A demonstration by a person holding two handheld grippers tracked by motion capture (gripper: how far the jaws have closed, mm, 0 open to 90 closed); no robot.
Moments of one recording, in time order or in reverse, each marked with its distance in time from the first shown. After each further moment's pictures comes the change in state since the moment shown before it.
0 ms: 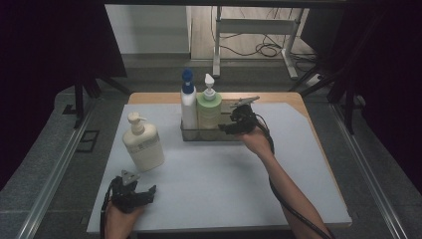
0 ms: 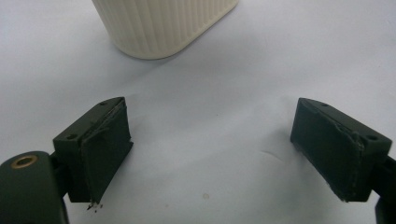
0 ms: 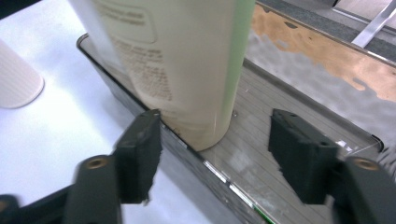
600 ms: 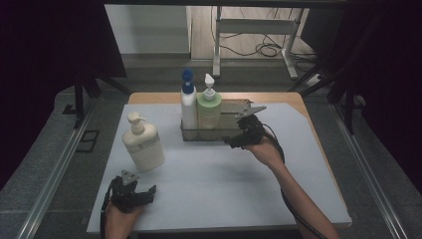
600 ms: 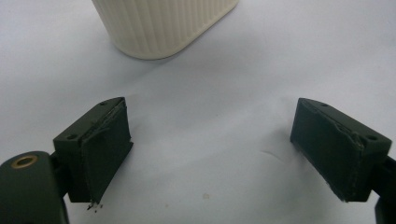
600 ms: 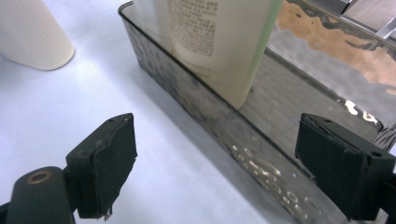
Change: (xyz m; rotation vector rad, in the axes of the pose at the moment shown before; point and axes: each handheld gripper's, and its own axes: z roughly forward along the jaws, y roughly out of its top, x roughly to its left) left arm 0.000 0.000 0.000 0.001 -0.002 -0.001; right arm 0.017 -0.024 -0.031 -0.002 0.026 -0.071
